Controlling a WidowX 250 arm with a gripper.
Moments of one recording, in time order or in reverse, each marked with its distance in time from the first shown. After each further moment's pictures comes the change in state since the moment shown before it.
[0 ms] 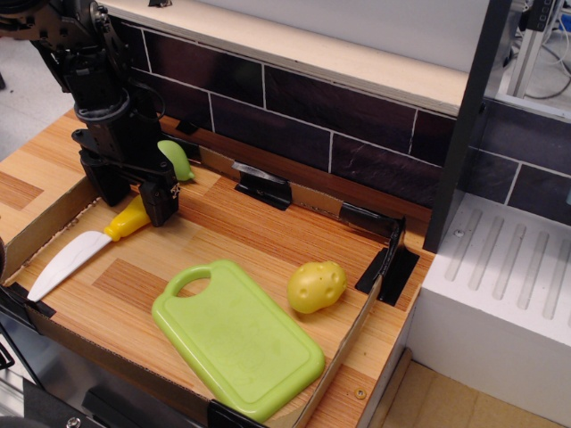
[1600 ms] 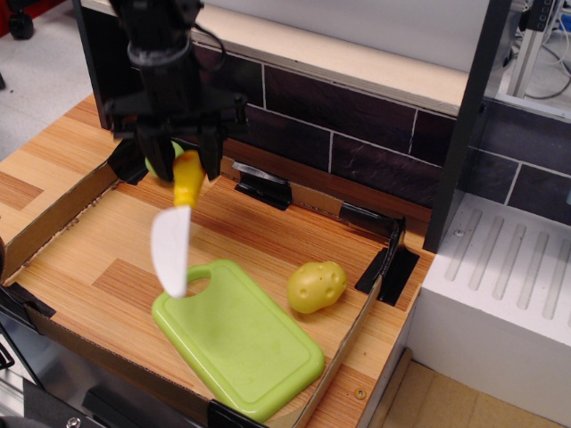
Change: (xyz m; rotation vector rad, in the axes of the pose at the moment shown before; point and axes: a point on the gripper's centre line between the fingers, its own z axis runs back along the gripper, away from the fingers) arm 0.017 -0.056 0.049 0.008 -0.024 0.605
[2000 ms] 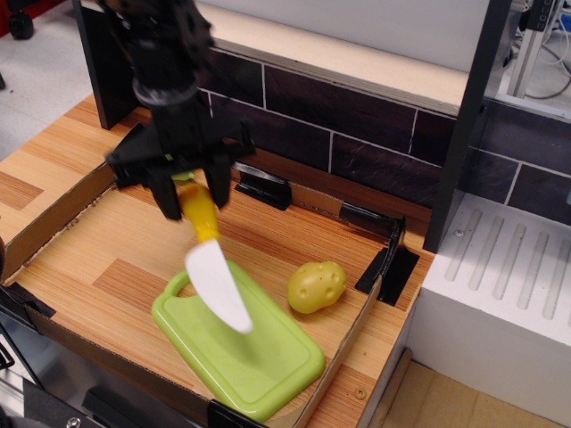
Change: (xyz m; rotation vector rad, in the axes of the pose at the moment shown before) arm -0.032 -0.010 -0.011 0.057 0.014 0.261
